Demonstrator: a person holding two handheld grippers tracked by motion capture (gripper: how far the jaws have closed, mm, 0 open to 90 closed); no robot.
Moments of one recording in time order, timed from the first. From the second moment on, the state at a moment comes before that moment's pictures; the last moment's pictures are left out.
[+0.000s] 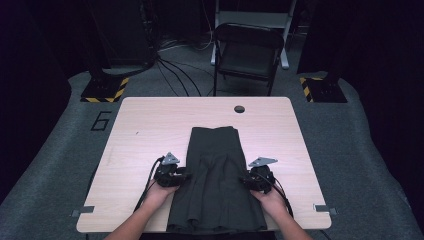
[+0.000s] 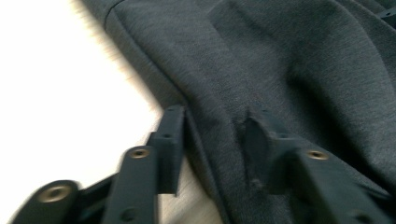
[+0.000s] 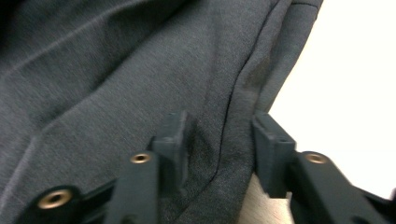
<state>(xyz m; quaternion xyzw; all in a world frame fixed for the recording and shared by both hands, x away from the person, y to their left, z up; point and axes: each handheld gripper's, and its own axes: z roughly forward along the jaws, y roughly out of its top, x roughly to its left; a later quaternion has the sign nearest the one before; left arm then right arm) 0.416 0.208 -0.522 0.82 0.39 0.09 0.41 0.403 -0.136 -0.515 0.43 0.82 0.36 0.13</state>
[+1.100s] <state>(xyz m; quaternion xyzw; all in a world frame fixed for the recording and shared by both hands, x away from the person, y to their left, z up) 0.410 0.247 -0.494 0.82 0.42 0.11 0.39 0.396 -0.099 -0.510 0.37 0.85 0.36 0.12</state>
